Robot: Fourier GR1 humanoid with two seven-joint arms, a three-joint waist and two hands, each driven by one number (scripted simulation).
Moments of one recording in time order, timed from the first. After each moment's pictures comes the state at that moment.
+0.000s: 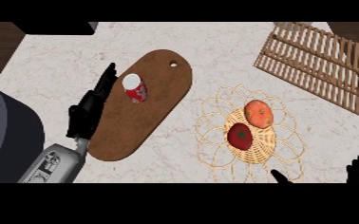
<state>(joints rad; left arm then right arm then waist) -0.25 0.39 -0.38 -1.40 0.23 0.30 -0.03 0.49 -0.31 0.32 -1.93 0.24 -1.01 0.20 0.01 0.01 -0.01</state>
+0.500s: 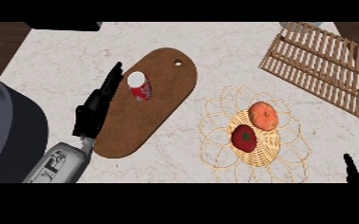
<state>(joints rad) -0.27 0.37 -0.40 -1.39 0.21 0.29 -0.03 0.52 -0.52 0.37 -2.05 0.49 -0.73 0.72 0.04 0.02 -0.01</state>
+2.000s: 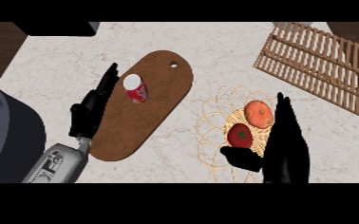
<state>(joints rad) -0.25 0.35 -0.34 -1.38 0.19 0.25 -0.03 -0.06 -0.03 0.45 -1.98 1.11 -0.10 1.25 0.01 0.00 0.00</state>
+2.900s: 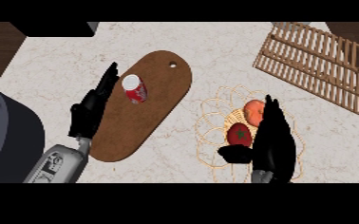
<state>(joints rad) -0.24 0.33 -0.32 -1.41 0.15 0.24 0.00 -0.08 -0.01 0.42 -1.85 1.09 -0.05 1.24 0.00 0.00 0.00</state>
